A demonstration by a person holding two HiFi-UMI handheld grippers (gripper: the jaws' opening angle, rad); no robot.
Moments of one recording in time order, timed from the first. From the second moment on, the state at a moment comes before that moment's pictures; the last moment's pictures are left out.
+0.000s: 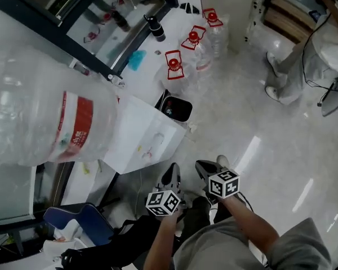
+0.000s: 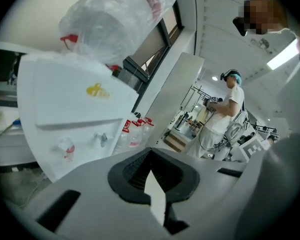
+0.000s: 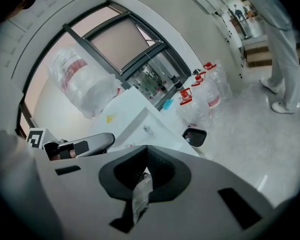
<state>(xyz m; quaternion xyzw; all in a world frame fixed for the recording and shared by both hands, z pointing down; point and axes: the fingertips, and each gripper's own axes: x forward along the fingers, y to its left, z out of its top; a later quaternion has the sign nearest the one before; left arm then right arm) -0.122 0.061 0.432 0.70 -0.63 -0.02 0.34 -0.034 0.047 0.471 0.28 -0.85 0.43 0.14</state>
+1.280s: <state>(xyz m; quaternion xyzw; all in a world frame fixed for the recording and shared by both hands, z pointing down) -0.188 0.081 0.172 0.79 -0.60 -0.06 0.10 -0.135 0.054 0.181 0.24 -0.96 0.16 -0.01</state>
